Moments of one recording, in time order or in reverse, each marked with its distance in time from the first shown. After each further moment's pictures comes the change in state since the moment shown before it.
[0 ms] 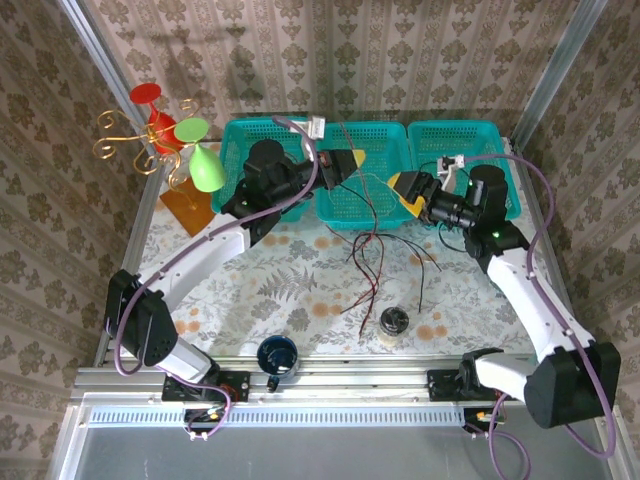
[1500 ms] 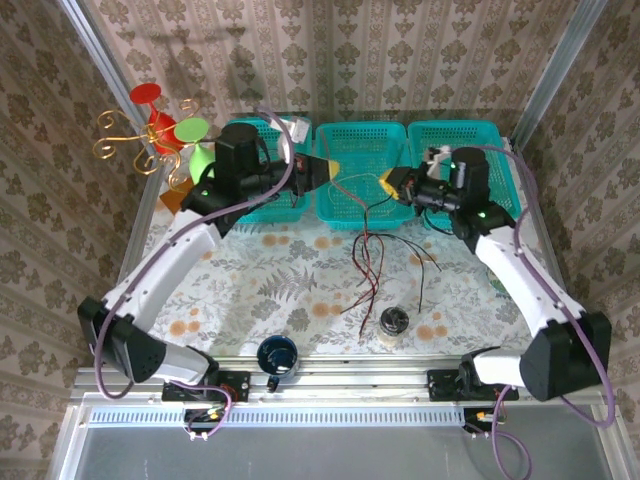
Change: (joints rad) left arm 0.113 -0.128 0.150 -0.596 0.103 0.343; right arm 0.068 0.090 0.146 -0.059 0.109 0.227
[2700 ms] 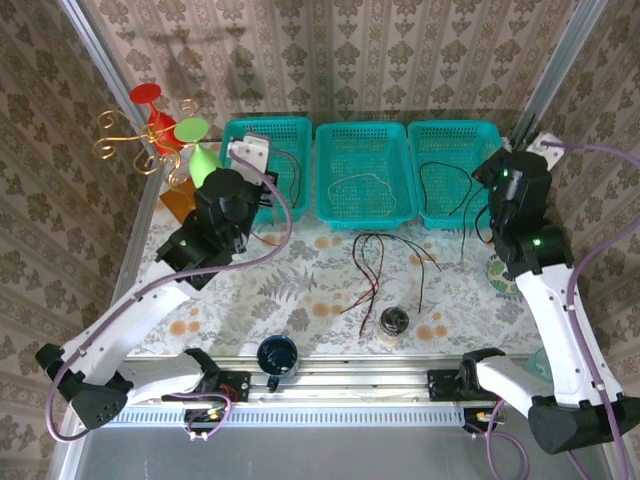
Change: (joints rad) left arm -0.216 -0.278 -0.222 0.073 -1.230 0.580; right arm -0.067 -0.233 0.174 -0.283 1.073 -0.682
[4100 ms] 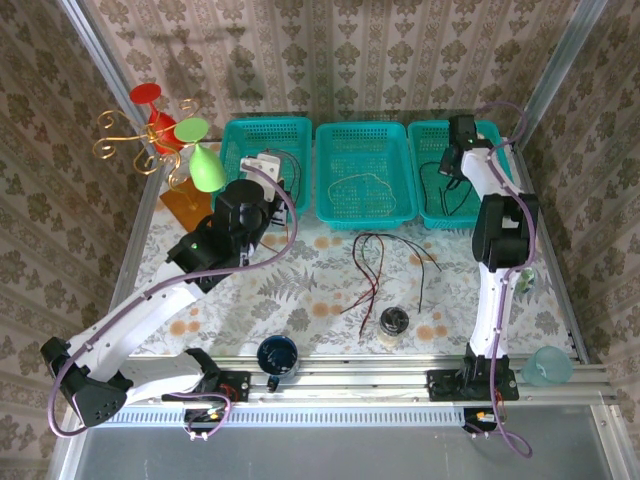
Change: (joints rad) left arm -0.027 0.003 -0.065 -0.121 0.089 -0.210; right arm -0.185 1.244 0.702 -0.306 -0.193 -0.121
